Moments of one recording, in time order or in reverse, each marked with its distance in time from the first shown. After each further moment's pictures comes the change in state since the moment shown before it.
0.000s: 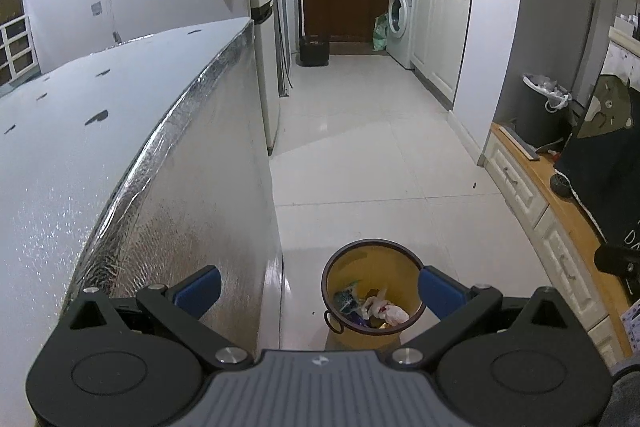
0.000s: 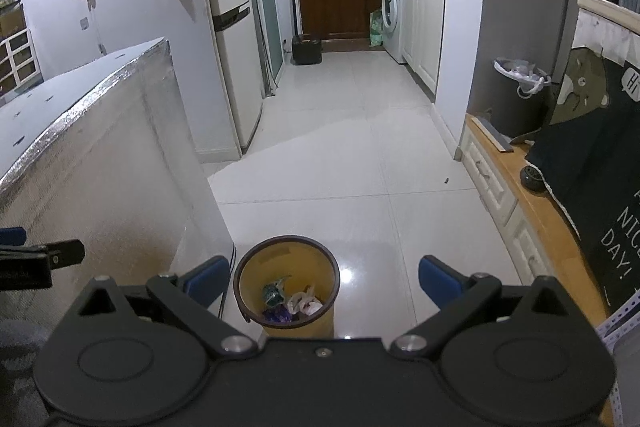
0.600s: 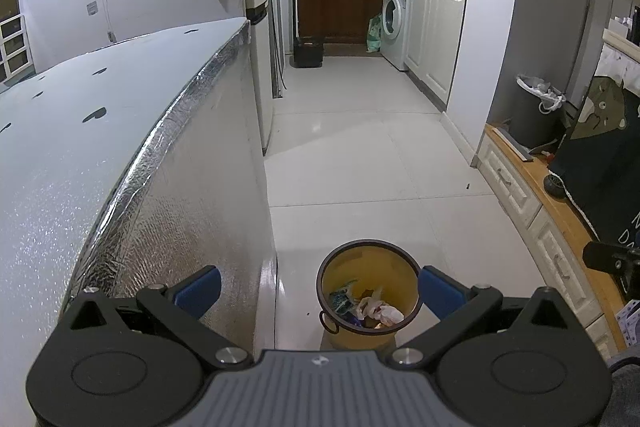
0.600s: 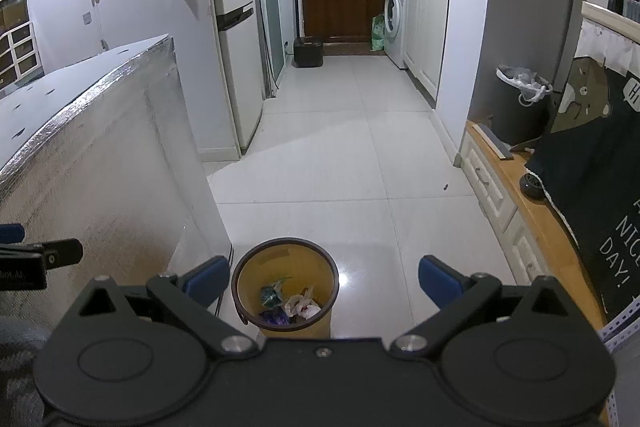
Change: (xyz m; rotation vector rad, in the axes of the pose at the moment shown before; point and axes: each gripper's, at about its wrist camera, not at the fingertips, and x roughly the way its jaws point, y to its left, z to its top) left arm -0.002 0.006 -0.005 0.006 -0.007 -0.023; right arm 0.000 0.005 -0.004 -0.024 -0.014 -0.006
